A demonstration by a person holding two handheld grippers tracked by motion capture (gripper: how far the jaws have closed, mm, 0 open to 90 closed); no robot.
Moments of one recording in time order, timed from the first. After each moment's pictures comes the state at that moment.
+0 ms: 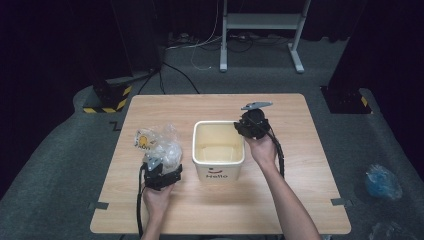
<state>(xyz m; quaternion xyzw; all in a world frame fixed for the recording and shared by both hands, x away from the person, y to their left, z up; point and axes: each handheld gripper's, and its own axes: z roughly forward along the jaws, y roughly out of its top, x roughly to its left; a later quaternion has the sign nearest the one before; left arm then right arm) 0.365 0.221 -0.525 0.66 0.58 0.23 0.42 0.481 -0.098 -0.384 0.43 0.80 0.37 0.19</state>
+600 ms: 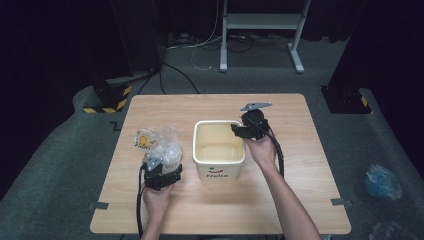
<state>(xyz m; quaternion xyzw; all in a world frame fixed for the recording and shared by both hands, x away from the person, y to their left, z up) 0.364 0.221 -0.525 0.66 0.58 0.23 0.42 0.482 -0.099 -0.387 0.43 0.80 0.37 0.19</state>
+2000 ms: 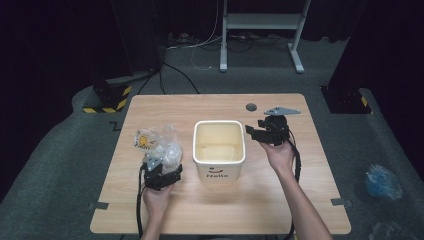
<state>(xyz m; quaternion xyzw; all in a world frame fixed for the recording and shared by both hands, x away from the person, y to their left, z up) 0.364 0.221 -0.525 0.66 0.58 0.23 0.42 0.460 -0.152 -0.383 0.44 0.76 0.44 0.18</state>
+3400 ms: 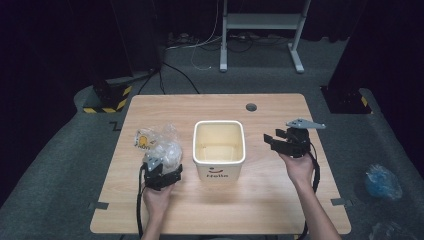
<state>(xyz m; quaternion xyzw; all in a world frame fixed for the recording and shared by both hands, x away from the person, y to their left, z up) 0.364 0.220 -0.525 0.66 0.58 0.23 0.42 0.430 -0.206 -0.396 0.46 0.74 0.45 0.19</state>
